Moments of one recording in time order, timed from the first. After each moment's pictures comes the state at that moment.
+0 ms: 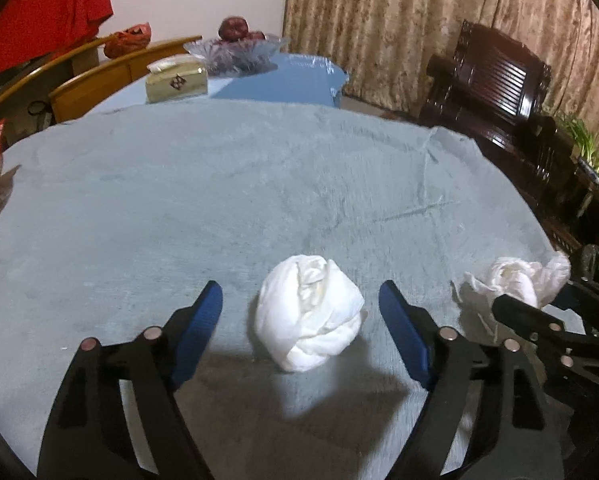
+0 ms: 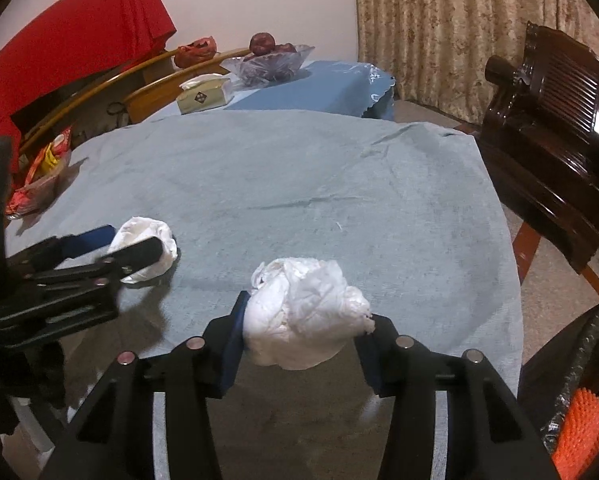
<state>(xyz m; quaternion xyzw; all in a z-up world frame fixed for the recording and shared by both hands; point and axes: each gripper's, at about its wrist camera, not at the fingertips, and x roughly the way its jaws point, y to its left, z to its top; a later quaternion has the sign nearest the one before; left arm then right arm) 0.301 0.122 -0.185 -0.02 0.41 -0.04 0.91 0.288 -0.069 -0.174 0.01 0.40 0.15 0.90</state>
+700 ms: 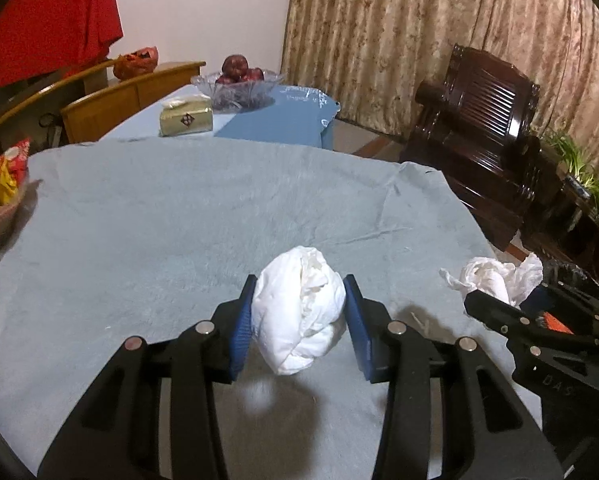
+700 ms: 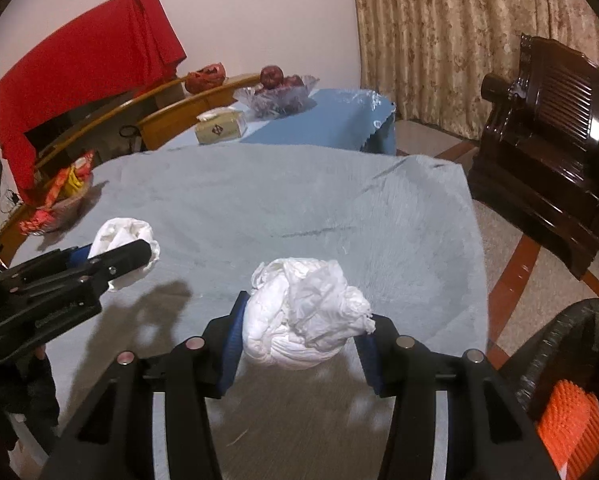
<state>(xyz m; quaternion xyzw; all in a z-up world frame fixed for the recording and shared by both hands) 0.236 0.109 -0.112 -0.03 0.36 -0.04 0.93 0.244 -0.082 -0.123 0.03 0.36 0.17 0.92</state>
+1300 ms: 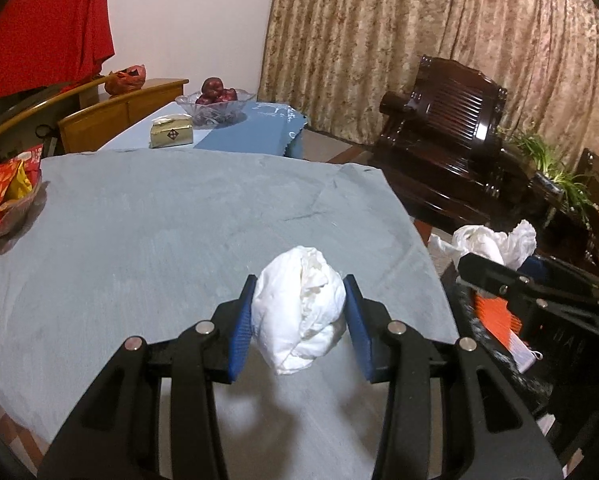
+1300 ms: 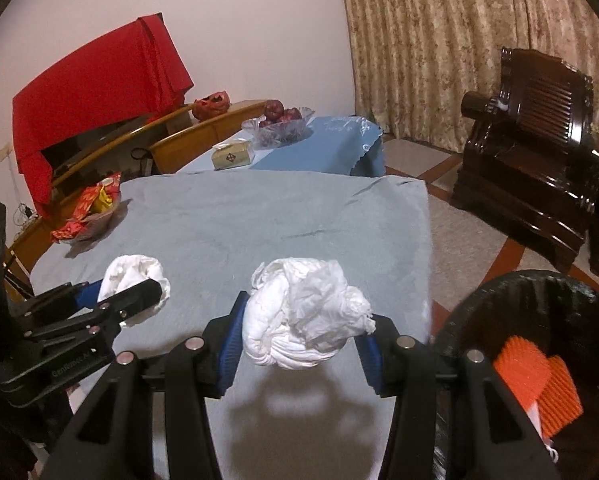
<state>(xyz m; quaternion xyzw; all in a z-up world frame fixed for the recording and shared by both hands) 0.128 0.069 -0.076 -0.03 0.34 -0.08 0.94 0.144 -0.122 -0.070 0.04 0.33 0.16 0.93</state>
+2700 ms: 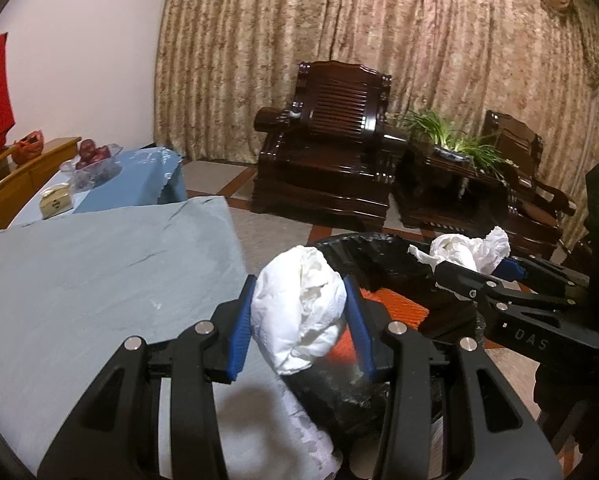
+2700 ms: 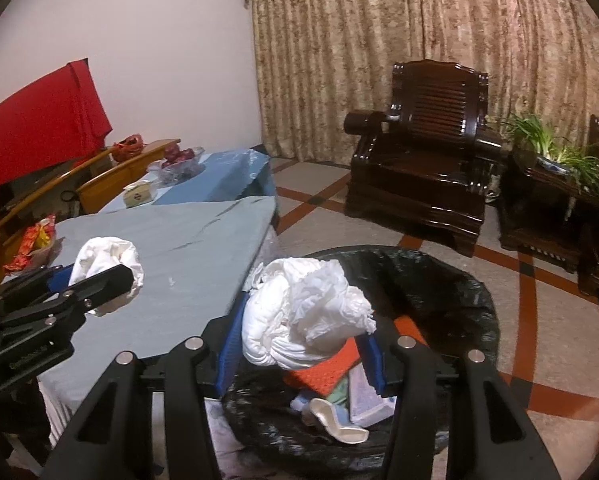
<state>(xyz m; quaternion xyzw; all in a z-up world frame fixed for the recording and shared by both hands) 0.073 -0.109 -0.042 0.03 0.28 -0.25 0.93 0.047 -0.285 -0.047 0.06 0.29 -0.01 0.96</state>
